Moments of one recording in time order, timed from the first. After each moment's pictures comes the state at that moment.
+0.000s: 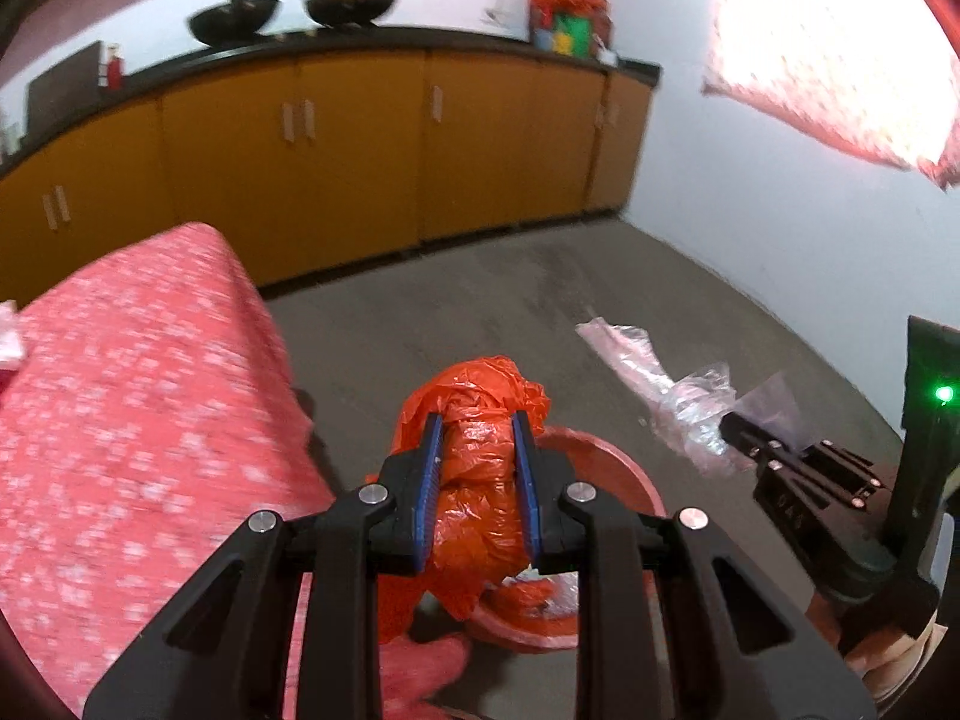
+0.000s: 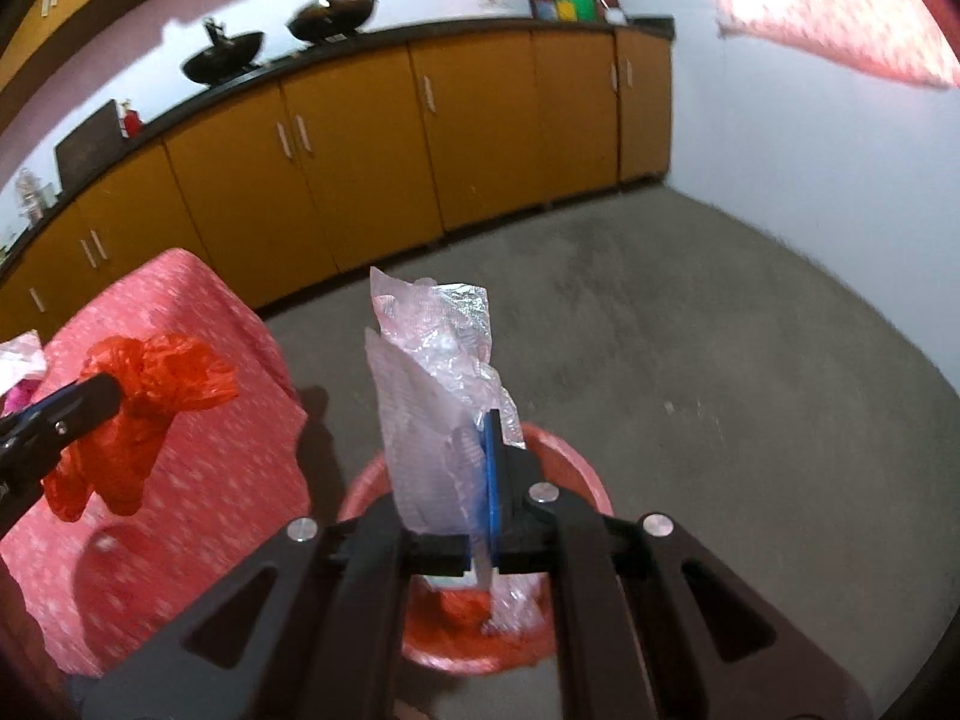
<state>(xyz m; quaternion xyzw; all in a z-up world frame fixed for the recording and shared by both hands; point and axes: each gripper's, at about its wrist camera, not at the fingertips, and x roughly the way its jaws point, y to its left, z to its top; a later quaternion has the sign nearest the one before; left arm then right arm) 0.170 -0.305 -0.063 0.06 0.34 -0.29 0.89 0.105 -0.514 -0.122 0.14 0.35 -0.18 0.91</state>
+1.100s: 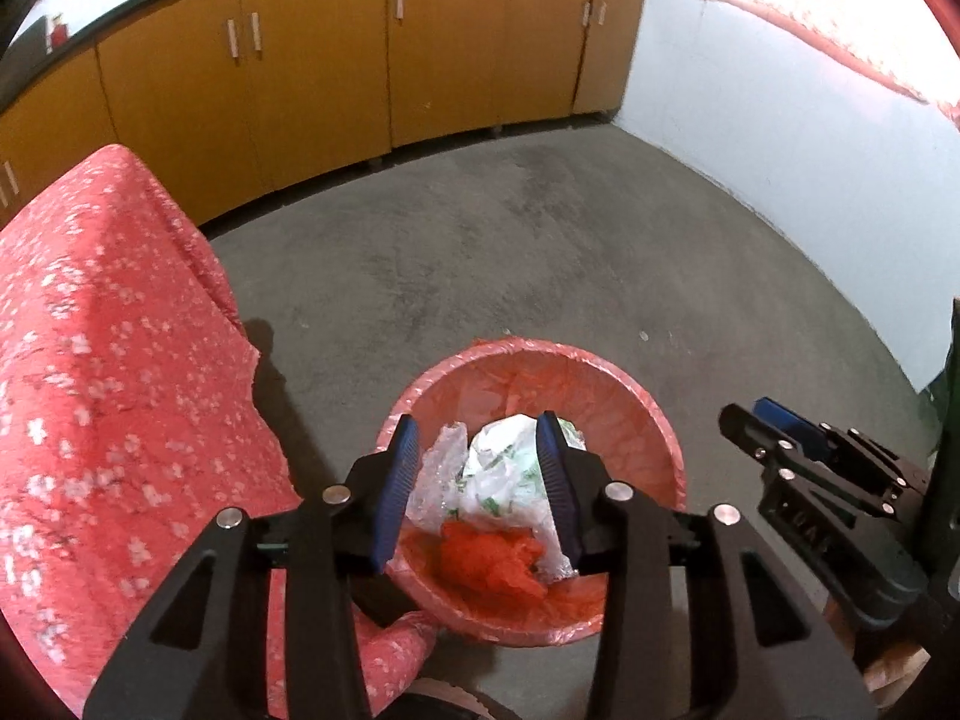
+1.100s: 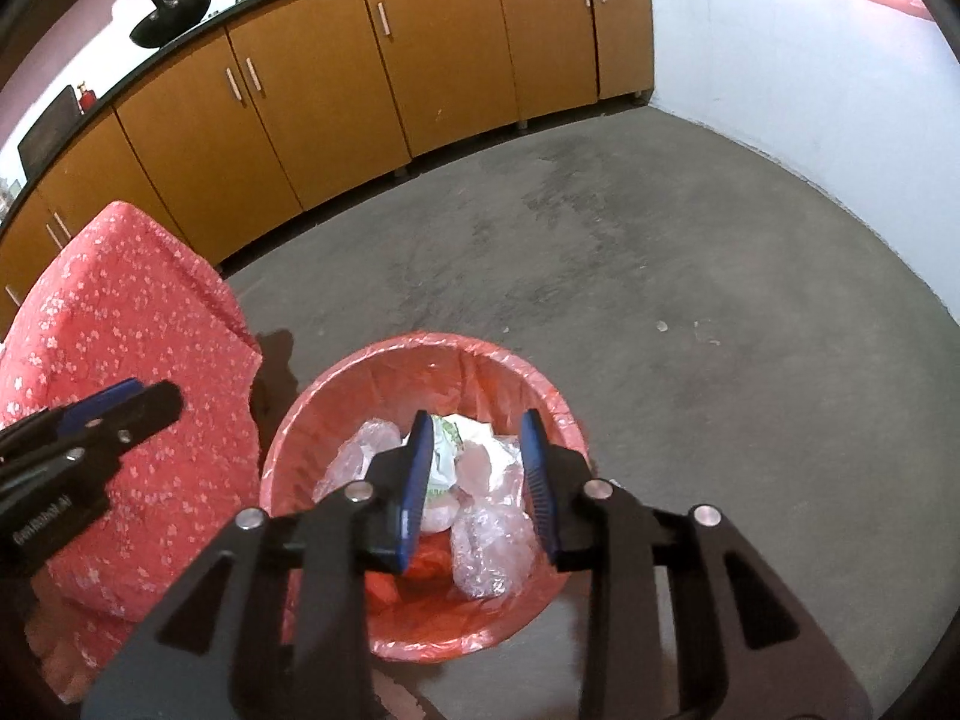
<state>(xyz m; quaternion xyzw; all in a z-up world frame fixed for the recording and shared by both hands) 0.195 -0.370 -0.136 0.10 0.42 -0.28 0.86 0.120 -0.555 -0.194 0.17 0.40 -0.19 0.88</state>
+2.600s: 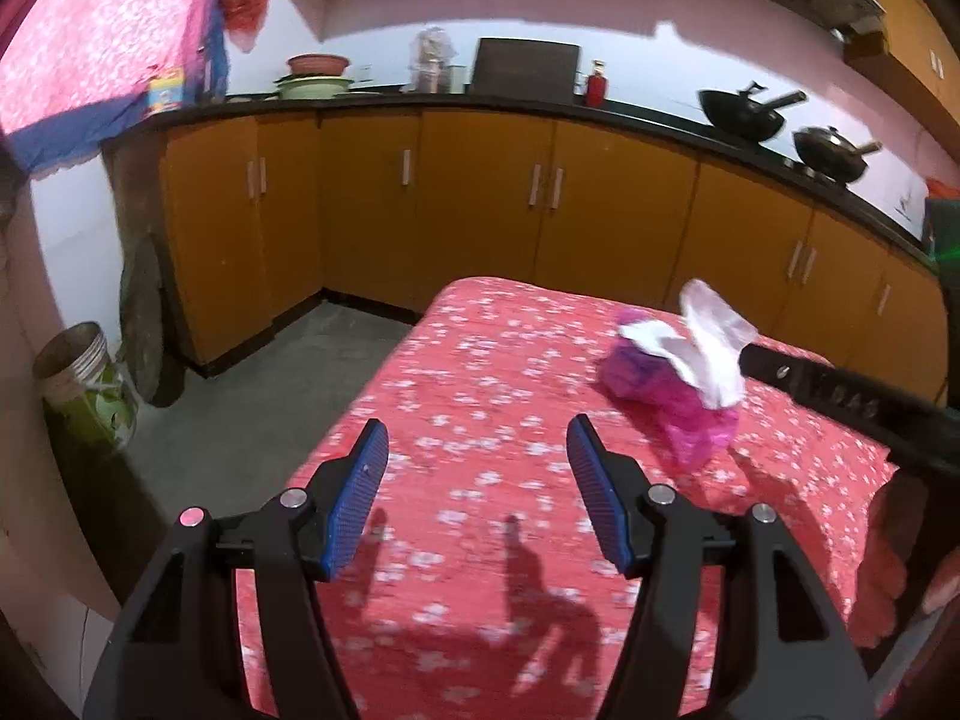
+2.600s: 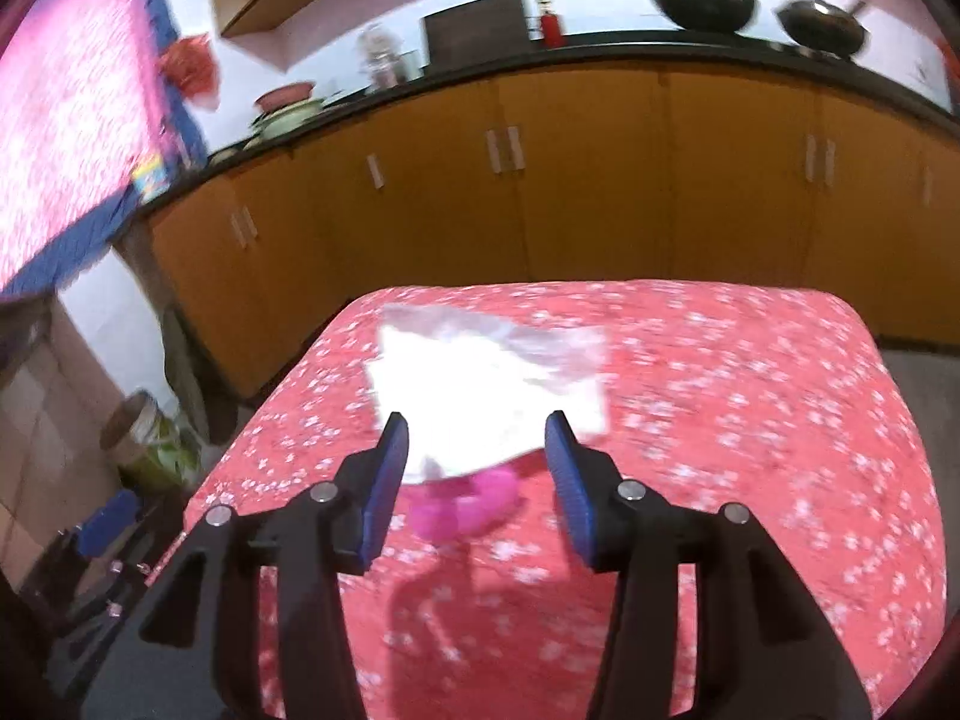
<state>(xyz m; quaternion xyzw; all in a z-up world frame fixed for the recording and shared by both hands) 0.215 0.178 -0.044 -0.10 0.25 0.15 0.95 0.363 0.017 -0.039 0.02 0.33 0.23 0.91</state>
